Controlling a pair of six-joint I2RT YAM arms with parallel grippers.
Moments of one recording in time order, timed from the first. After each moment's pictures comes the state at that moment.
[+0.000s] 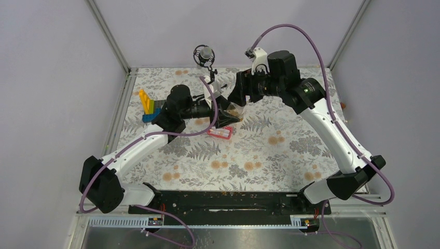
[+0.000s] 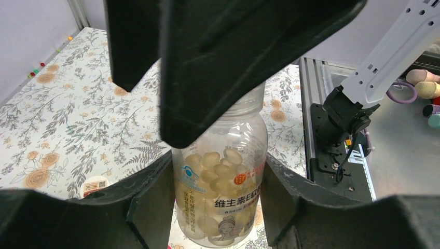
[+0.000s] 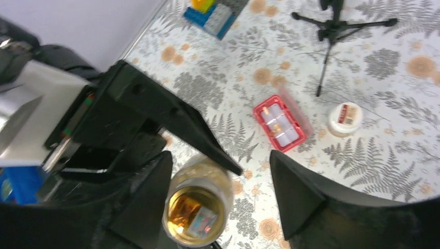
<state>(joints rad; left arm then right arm) -0.62 1.31 1.03 0.23 0.82 -0.06 0.59 1.47 1.75 -0.80 -0.38 0.21</state>
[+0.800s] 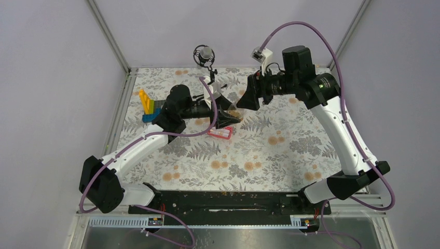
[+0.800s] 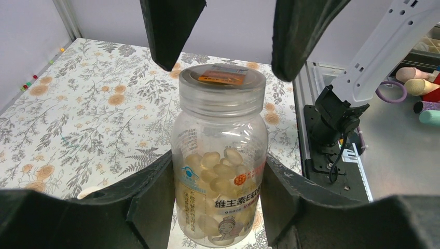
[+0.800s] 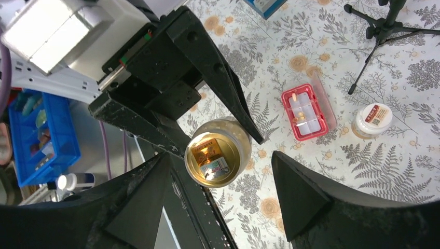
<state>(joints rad) -0.62 1.31 1.03 0.26 0.85 -0.06 0.48 1.46 1.84 -0.97 -0.68 0.07</state>
